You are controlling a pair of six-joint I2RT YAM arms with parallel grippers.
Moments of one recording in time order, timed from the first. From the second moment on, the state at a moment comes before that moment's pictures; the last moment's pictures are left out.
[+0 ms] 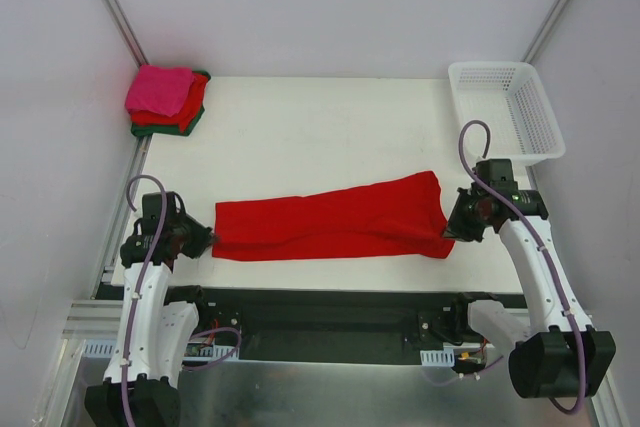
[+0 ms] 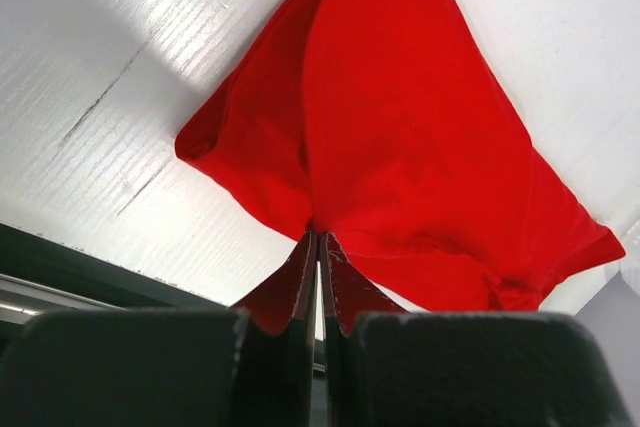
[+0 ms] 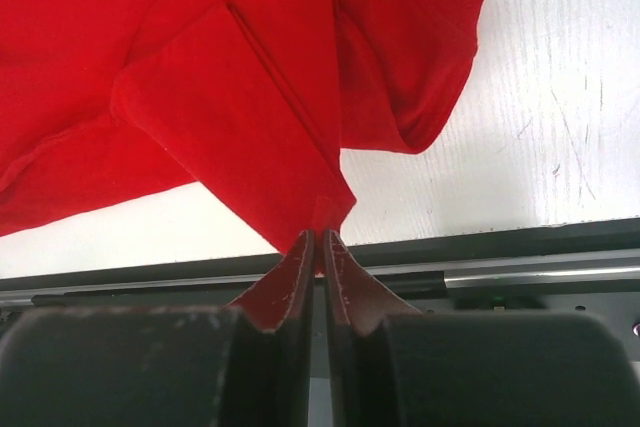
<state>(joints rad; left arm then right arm) 0.13 0.65 0.57 -0.91 0.20 -0.89 0.06 0.99 0.88 -1.08 -0.14 0.45</state>
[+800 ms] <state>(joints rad) 0.13 0.59 0.58 -0.94 0.17 -0.94 0.11 1.00 0.87 -1.07 -0.09 0.46</state>
